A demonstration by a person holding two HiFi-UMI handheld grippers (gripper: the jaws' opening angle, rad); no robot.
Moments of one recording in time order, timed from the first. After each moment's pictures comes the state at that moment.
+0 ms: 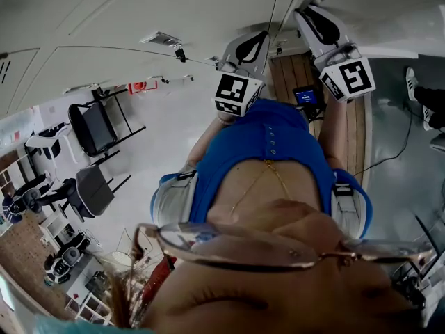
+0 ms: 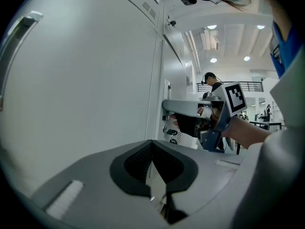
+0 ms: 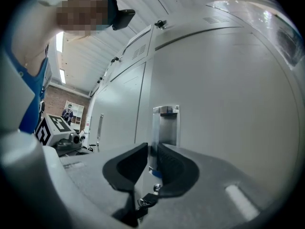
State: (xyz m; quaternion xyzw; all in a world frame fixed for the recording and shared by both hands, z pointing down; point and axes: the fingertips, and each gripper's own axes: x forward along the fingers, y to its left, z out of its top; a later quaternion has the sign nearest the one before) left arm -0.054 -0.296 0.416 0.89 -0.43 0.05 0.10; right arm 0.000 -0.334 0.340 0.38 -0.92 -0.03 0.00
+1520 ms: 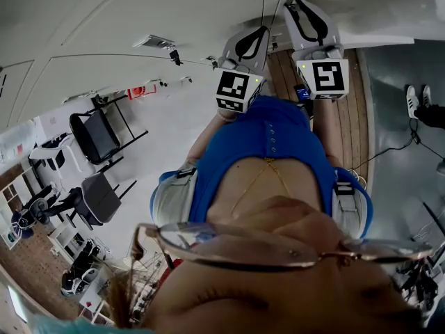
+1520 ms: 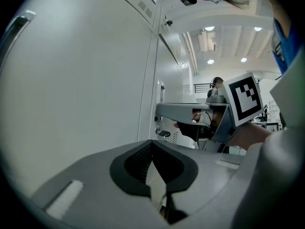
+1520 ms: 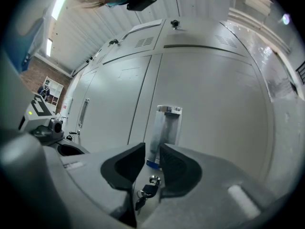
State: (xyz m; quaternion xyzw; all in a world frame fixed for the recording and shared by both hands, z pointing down) left arm -0.040 -0.294 0.415 0.90 -0.42 0.04 0.09; right arm 0.000 -0.332 0.347 0.51 -0.86 -0.08 0.06
